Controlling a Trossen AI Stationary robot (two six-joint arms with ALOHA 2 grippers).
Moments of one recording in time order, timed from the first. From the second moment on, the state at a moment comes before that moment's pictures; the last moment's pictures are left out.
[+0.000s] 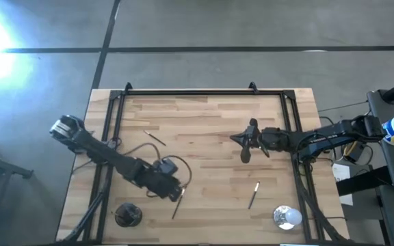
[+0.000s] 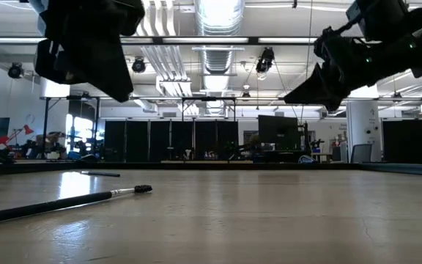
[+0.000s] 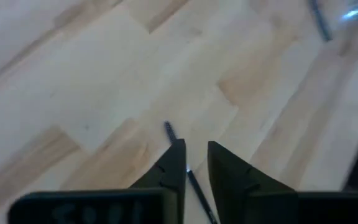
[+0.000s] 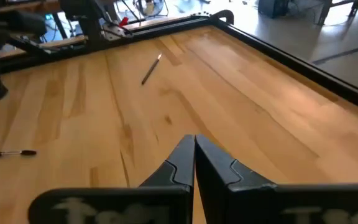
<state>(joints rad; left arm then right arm) -0.49 1.52 1.03 -0.48 -0.34 -1.21 -0.02 1.11 0.30 0.49 0.26 0.24</state>
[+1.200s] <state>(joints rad) -0.42 2.02 1.45 -0.84 -0.23 -1.46 0.02 1.07 0.16 0.66 0.26 0.22</state>
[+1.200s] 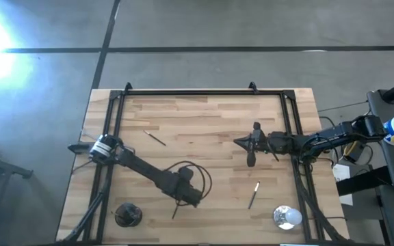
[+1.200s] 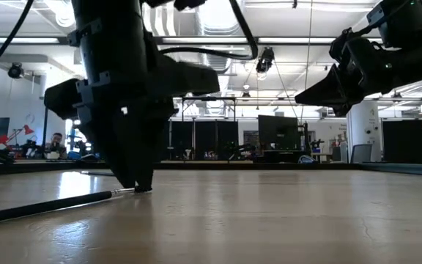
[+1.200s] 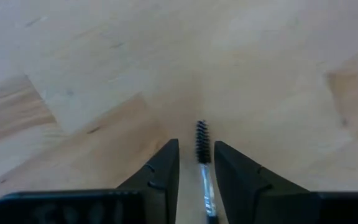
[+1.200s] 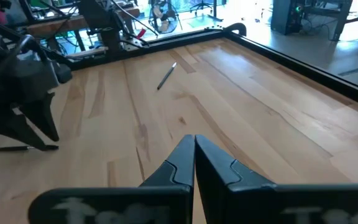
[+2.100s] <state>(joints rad) -0.42 1.81 1.48 -0.85 -0.16 -0.90 0.02 1.07 0.16 0.67 0.26 0.22</state>
